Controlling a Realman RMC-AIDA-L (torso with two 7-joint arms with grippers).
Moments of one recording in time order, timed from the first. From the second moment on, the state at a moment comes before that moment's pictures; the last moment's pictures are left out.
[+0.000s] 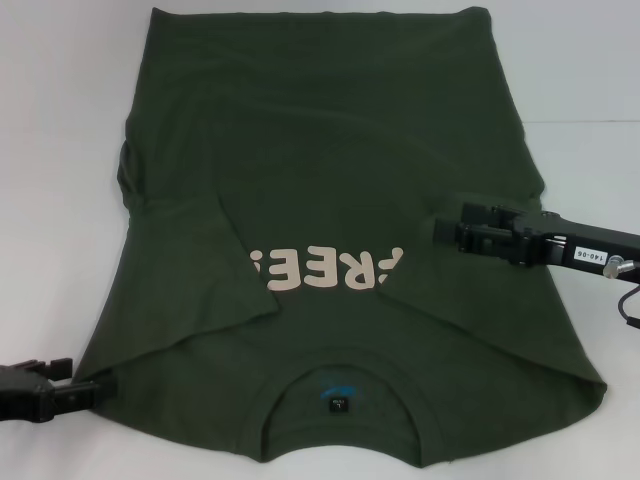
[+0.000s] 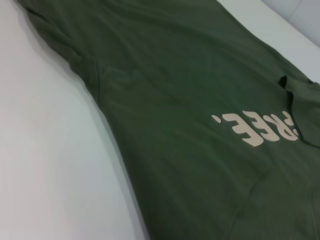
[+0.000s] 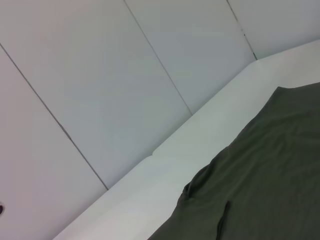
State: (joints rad) left arm -0.30 -2.16 0.43 0.98 2.35 1.52 -1.75; right arm 0.54 2.05 -0.72 -0.56 -1.82 -1.43 1.65
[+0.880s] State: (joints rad) left arm -0.30 -2.16 0.45 0.98 2.36 1.53 -1.75; right arm 0.55 2.05 -0.71 -0.56 -1.82 -1.43 1.65
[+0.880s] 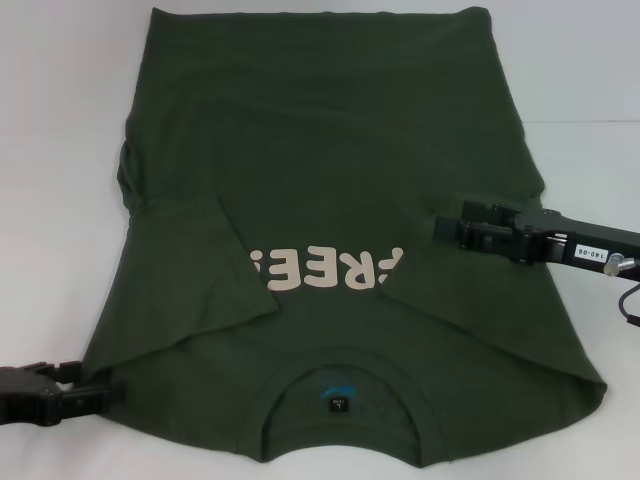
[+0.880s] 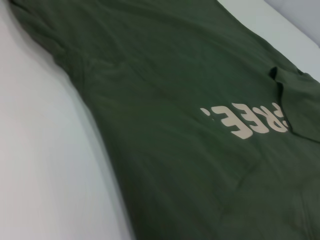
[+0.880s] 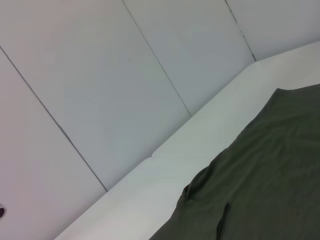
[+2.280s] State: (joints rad) left arm -0.30 -2.16 0.45 1.00 2.39 1.53 -1.77; right arm 0.54 2.06 -0.70 -0.56 -1.82 -1.44 1.65
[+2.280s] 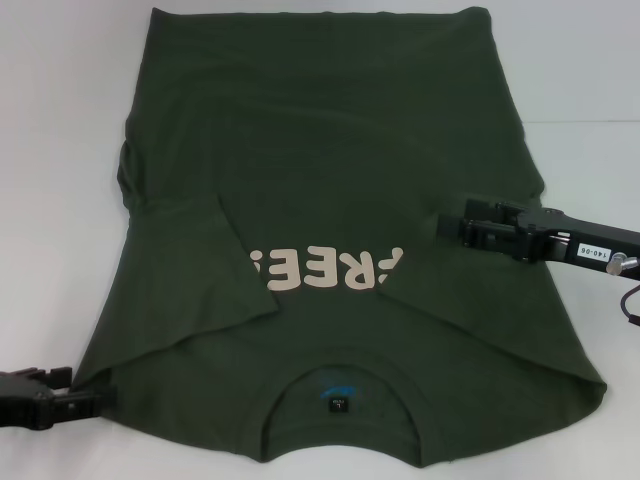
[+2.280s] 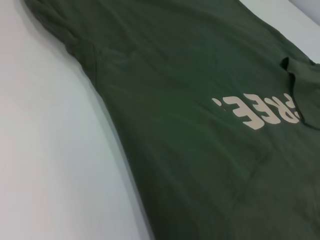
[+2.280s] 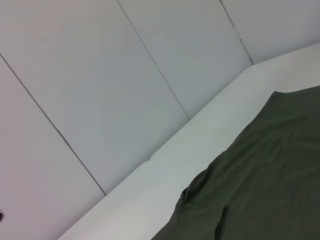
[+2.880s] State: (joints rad) left arm -0.33 -2.16 0.50 0.98 2.40 1.55 -1.77; right arm 0.54 2.06 -0.70 -0.56 -1.82 -1.45 1.65
